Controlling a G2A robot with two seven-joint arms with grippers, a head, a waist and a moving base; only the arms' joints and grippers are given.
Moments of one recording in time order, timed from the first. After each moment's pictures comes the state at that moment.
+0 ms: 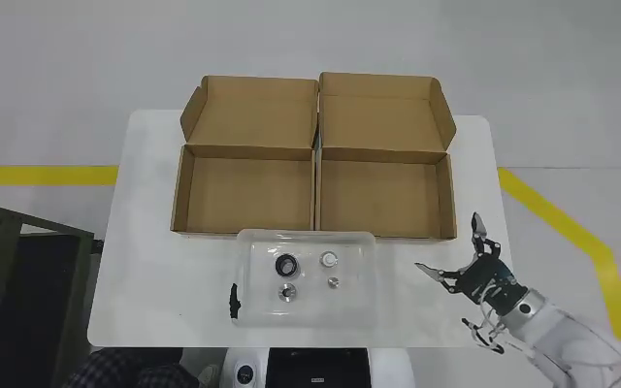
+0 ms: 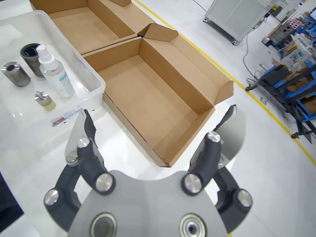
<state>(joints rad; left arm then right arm) -0.01 -0.37 -0.75 -1.25 2.03 -0.40 0.22 -1.91 -1.17 1.81 -2.19 -1.51 -0.70 -0.03</state>
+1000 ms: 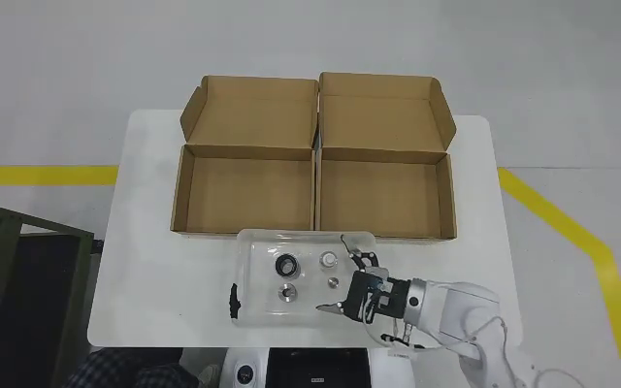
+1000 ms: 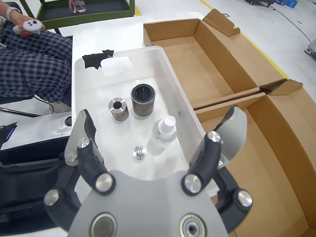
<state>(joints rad) -0.01 -0.37 -0.75 -1.25 2.03 -0.40 0.22 -1.58 -1.17 1.25 -2.11 -1.46 -0.83 0.24</state>
